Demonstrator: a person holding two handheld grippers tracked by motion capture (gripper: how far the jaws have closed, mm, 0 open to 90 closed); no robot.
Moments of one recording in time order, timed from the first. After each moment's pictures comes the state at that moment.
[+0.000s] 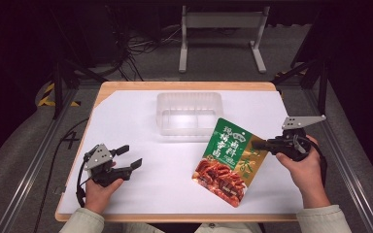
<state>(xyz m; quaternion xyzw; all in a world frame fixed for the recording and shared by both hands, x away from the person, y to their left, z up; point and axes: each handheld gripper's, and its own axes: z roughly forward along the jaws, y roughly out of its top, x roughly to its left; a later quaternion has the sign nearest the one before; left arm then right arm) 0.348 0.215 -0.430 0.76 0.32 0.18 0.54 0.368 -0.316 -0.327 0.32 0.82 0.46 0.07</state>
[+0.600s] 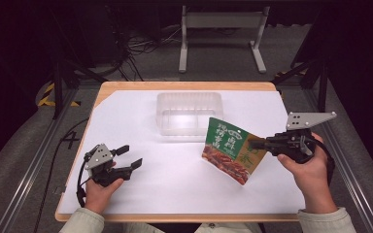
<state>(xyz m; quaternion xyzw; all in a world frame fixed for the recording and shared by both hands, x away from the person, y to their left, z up) 0.348 0.214 -0.431 0.76 0.32 0.18 0.53 0.340 -0.293 -0.279 0.26 0.82 0.50 0.08</state>
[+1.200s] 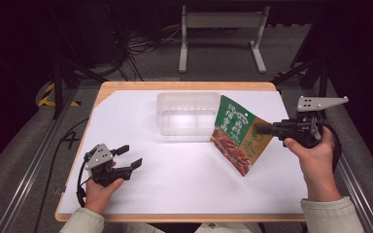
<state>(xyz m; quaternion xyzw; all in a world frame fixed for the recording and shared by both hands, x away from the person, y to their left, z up) 0.348 0.214 -0.431 0.76 0.32 0.18 0.53 0.362 -0.308 -0.258 0.28 0.79 0.54 0.06</state>
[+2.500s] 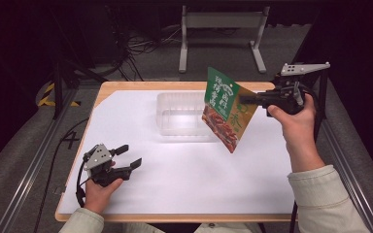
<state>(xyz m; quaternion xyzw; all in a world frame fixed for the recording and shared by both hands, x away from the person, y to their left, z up) 0.348 0.216 -0.430 0.76 0.32 0.18 0.54 0.421 -0.273 -0.220 0.28 0.78 0.56 0.05</state>
